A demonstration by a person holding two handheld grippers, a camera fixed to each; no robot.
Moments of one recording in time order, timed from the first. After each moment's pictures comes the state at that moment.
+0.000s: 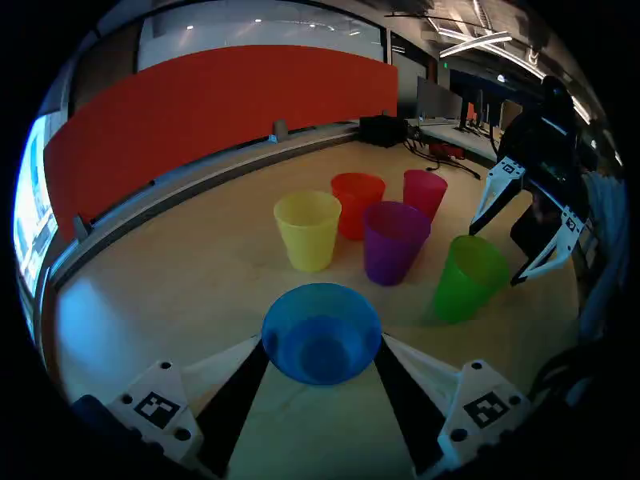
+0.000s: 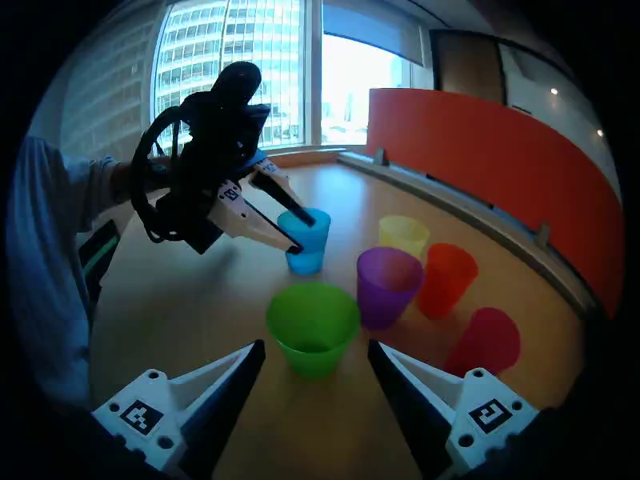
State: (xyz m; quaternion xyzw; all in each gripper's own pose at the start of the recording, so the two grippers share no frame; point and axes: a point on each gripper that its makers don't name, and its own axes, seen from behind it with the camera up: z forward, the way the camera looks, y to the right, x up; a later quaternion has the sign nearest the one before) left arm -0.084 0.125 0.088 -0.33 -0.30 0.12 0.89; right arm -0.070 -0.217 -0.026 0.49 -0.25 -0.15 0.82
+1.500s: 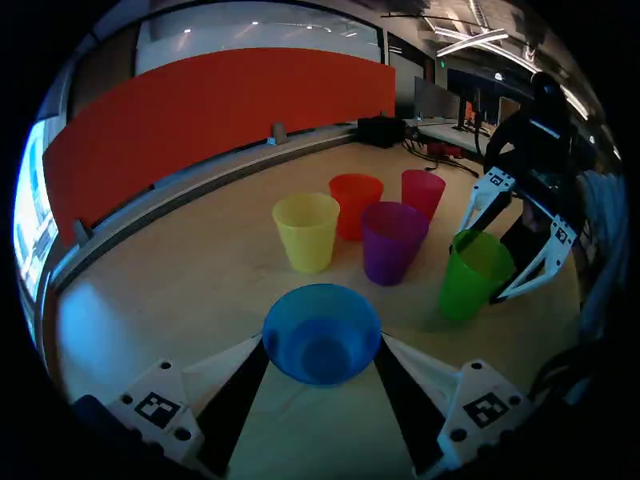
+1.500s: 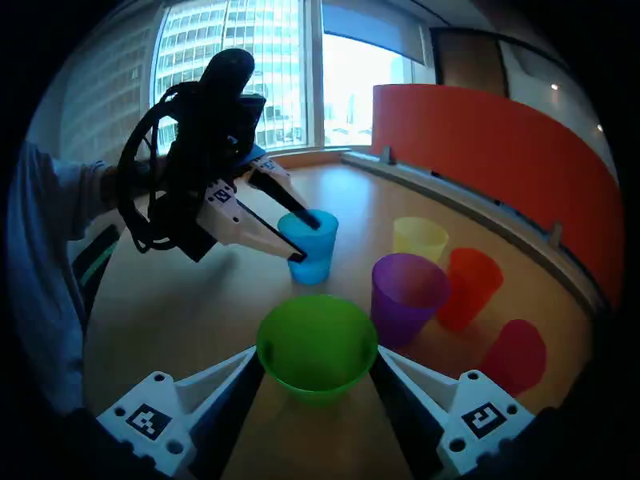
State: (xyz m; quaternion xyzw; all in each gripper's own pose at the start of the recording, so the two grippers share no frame) left arm -0.083 0.126 0.087 -0.34 -0.29 0.13 0.89; right arm -0.083 -0.252 -0.017 0.50 -0.25 -0.14 0.82
